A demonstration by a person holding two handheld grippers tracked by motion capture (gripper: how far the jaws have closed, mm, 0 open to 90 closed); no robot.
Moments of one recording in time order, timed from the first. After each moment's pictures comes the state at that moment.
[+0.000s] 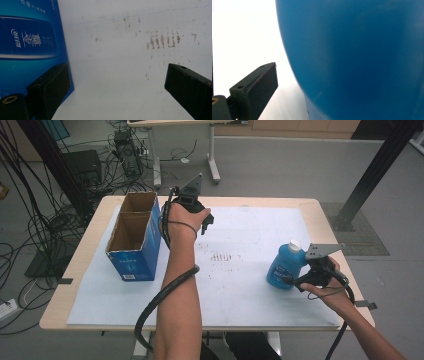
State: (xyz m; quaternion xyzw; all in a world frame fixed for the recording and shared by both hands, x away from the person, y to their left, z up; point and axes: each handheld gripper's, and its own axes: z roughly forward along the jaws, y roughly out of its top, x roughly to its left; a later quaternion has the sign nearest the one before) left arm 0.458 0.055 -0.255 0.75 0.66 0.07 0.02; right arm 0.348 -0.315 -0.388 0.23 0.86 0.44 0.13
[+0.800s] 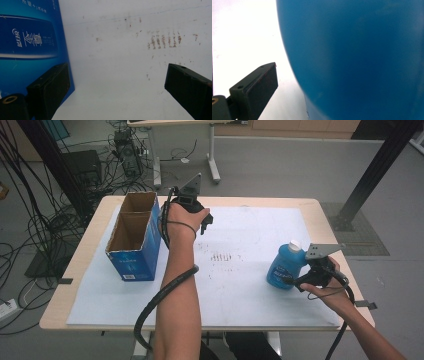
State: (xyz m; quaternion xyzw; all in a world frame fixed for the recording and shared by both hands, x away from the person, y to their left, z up) left arm 0.458 0.057 -0.255 0.75 0.66 0.07 0.01; right arm 0.348 -0.315 -0.387 0.23 0.85 0.44 0.13
